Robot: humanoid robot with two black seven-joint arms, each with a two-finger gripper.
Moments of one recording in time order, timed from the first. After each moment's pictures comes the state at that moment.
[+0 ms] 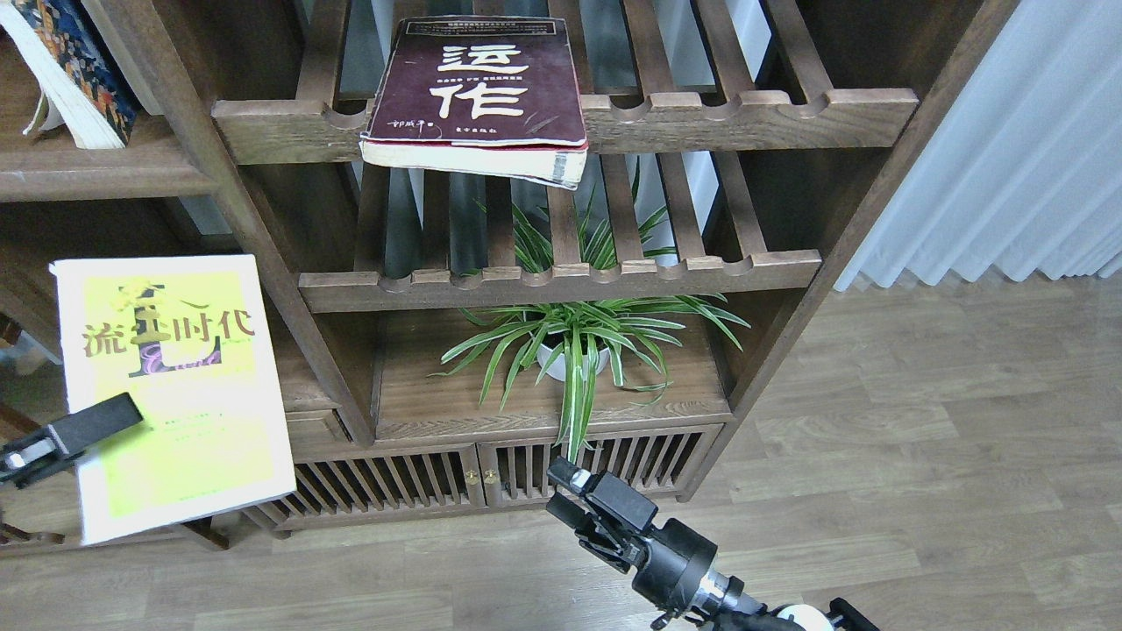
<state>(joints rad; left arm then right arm) 0.19 1.28 -1.19 -1.52 -0.40 -0.49 0.31 -0.10 0.02 1.03 1.11 0.18 0.58 -0.49</state>
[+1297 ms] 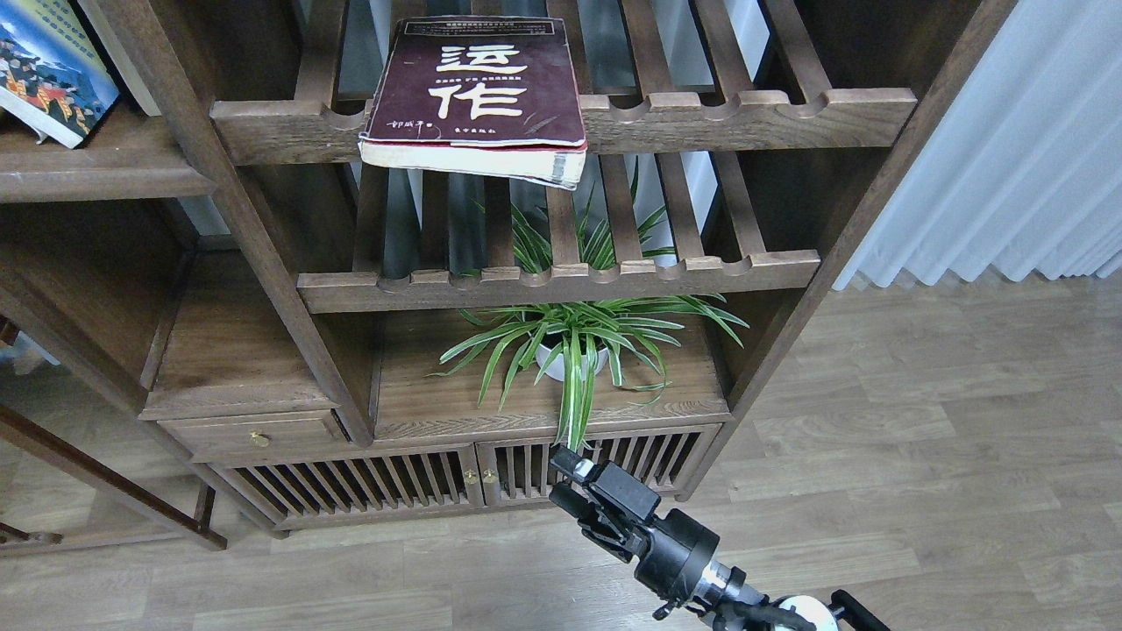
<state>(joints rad) 0.00 1.64 -1.45 -1.17 -0.42 -0.49 0.33 -0.10 0.02 1.04 1.11 0.18 0.58 -0.49</state>
